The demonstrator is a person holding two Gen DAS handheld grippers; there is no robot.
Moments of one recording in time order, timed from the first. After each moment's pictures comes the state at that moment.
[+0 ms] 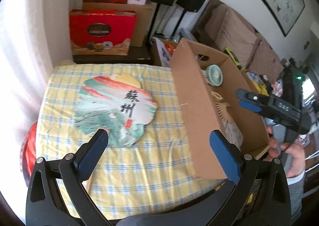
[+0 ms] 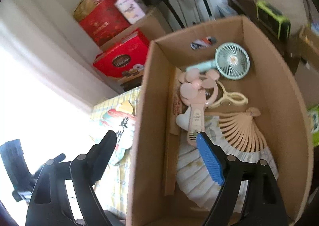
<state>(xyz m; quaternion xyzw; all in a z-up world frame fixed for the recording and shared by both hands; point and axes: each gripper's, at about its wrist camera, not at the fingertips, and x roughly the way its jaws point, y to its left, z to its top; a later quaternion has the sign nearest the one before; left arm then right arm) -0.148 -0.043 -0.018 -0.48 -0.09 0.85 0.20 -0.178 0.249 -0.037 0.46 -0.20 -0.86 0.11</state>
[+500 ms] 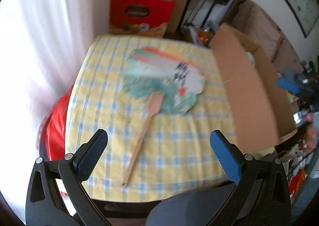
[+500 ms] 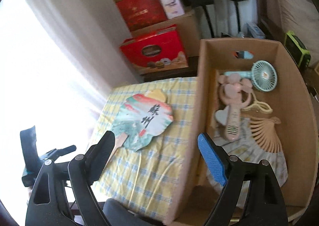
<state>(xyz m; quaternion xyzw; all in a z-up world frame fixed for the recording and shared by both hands) -0.113 -0.116 -0.080 -0.52 -0.08 0.84 0.12 -0.148 0.164 -0.018 0.45 -0.11 -0.87 0.18</state>
